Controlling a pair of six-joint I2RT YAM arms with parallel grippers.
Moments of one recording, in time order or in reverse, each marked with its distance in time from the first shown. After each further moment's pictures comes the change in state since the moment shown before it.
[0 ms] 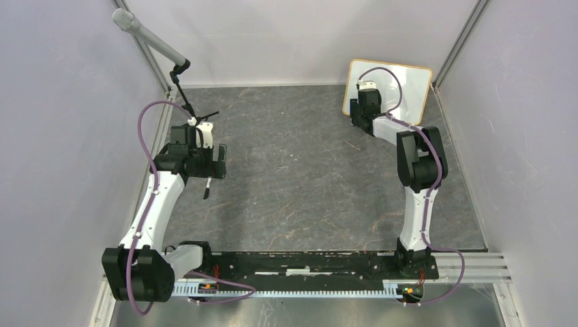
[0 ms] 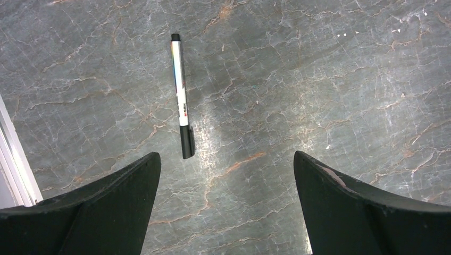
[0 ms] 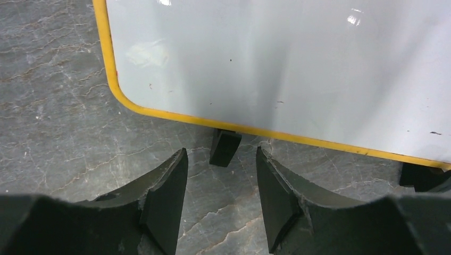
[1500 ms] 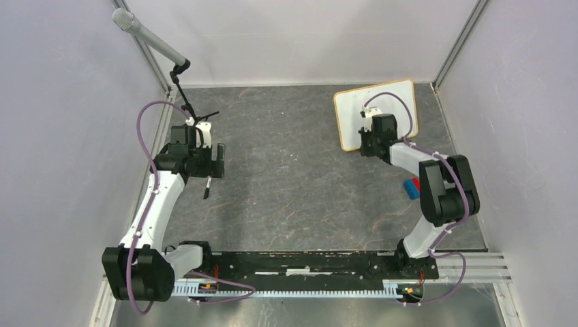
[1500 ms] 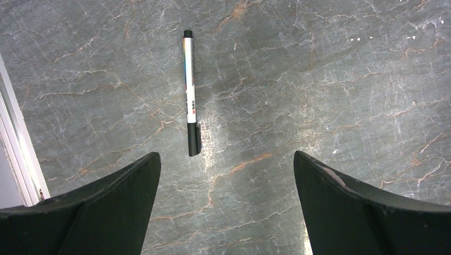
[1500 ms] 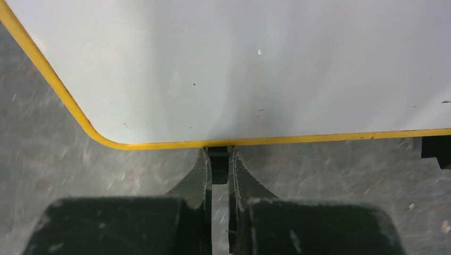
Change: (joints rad) left arm 0.000 0.004 0.000 0.001 -0.044 -0.027; right arm -0.024 -0.362 -0.442 -0.031 -0.239 -0.088
